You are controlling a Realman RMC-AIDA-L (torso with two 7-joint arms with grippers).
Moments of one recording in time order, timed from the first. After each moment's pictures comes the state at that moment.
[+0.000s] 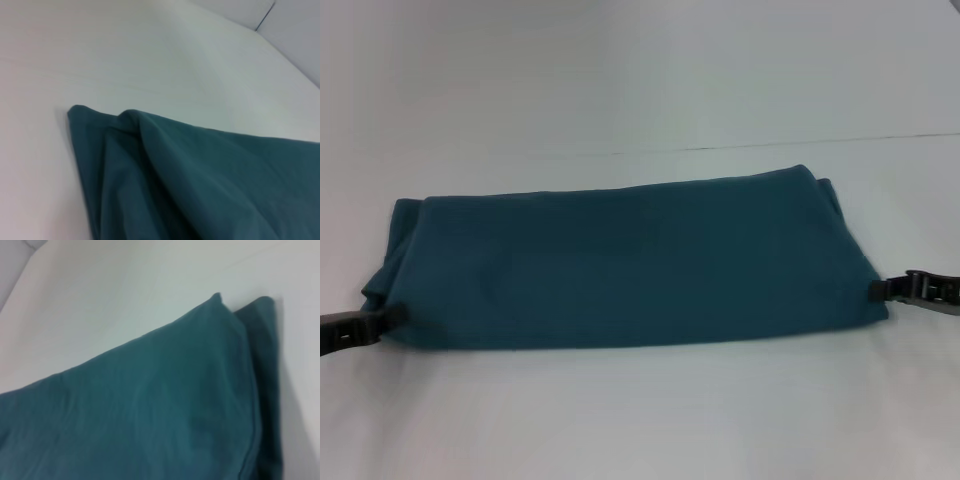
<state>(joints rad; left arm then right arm) -0.46 -2.12 0.47 0.77 2.22 1.24 -1.88 0.54 1.96 -0.52 -0.56 -2.26 -1.21 2.14</state>
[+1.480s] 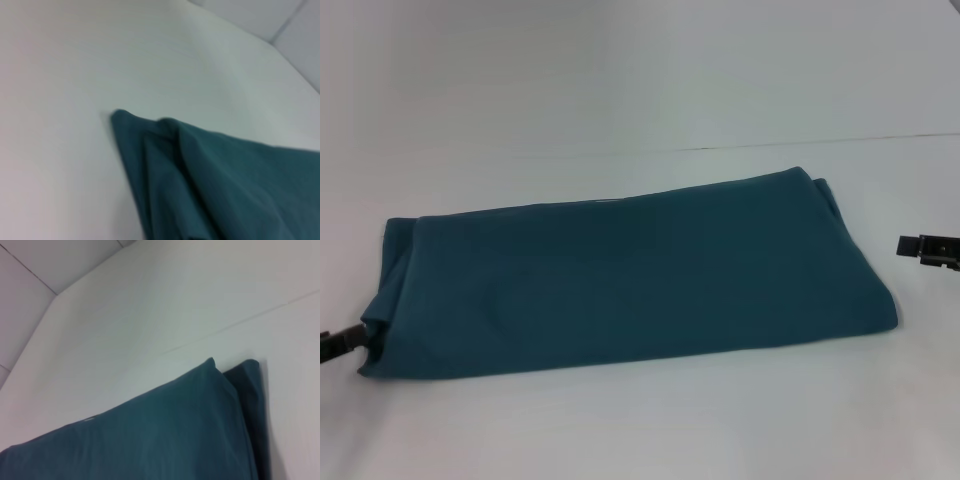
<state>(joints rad) -0.36 -2.12 0.37 0.90 2.24 1.39 -1.94 0.51 1.94 -0.39 -0.68 -2.26 -1.36 2.12</state>
